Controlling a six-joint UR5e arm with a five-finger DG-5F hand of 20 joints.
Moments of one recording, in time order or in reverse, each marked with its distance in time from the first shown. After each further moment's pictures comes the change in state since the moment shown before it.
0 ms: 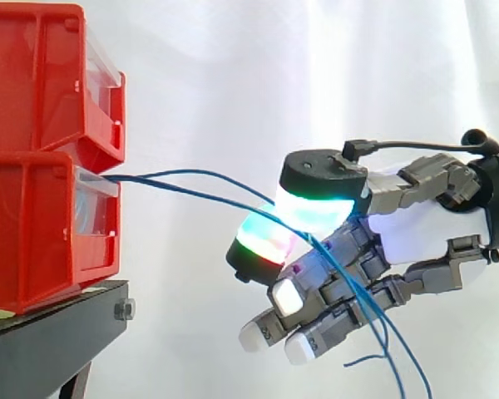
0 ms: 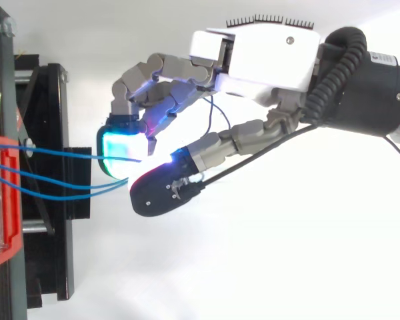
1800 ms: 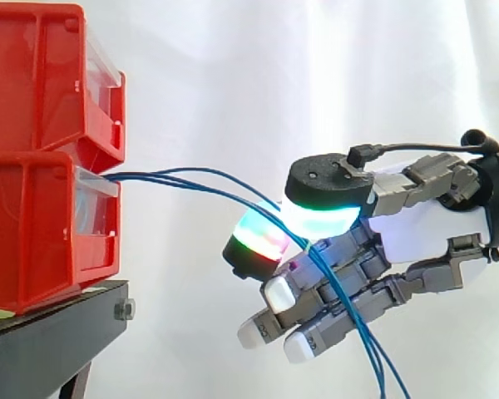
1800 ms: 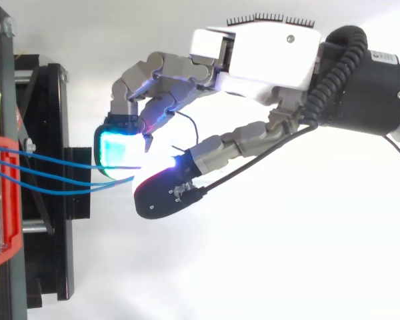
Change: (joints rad) arm -0.001 0.000 0.004 -0.009 -0.002 0.009
